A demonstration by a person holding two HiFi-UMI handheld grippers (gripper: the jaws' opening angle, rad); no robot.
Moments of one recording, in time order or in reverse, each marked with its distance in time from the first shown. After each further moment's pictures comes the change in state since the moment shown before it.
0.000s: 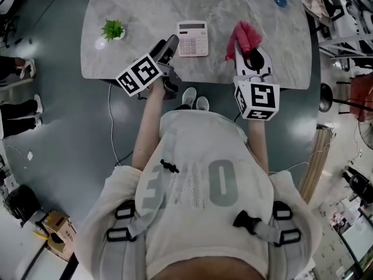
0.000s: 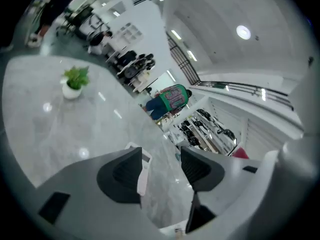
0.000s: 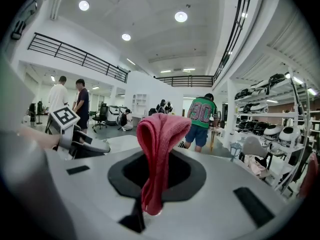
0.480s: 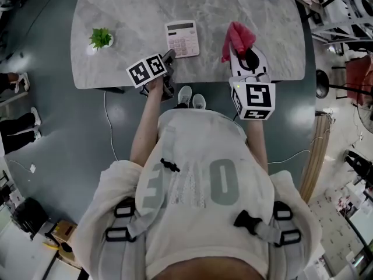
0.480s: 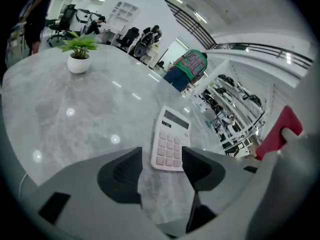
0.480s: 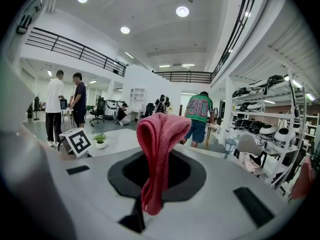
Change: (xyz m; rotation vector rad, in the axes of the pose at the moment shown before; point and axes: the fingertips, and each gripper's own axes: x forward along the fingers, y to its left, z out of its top) left arm 0.039 0.101 -0.083 0.109 0.330 0.303; right arm -0.002 -0.013 -0.017 -0.017 0.065 -0.033
